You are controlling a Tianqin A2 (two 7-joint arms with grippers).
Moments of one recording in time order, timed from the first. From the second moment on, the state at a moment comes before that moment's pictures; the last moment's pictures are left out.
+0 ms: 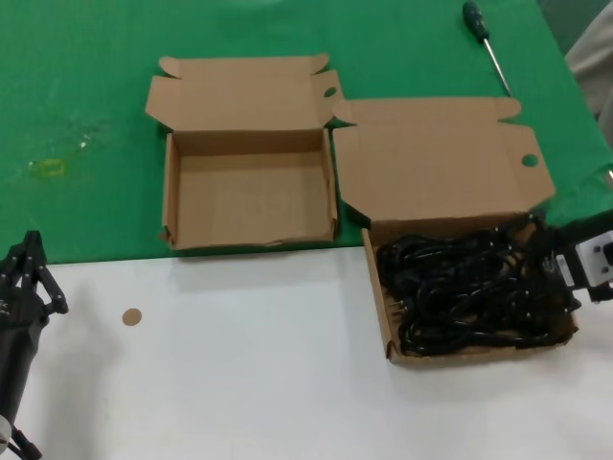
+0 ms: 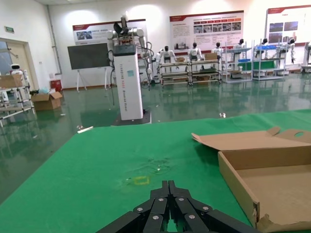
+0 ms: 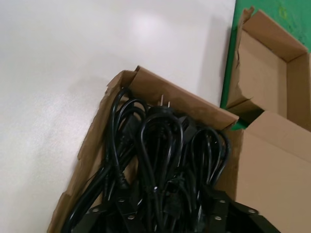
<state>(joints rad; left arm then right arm) 0.00 -0.30 1.60 -1.60 -1.80 0.00 0.00 0.74 0.88 -2.03 1.27 1.45 -1.14 -0.43</state>
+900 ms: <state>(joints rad) 0.00 -0.30 1.60 -1.60 -1.80 0.00 0.00 0.70 0.89 -2.01 1.31 1.44 -1.12 -0.40</state>
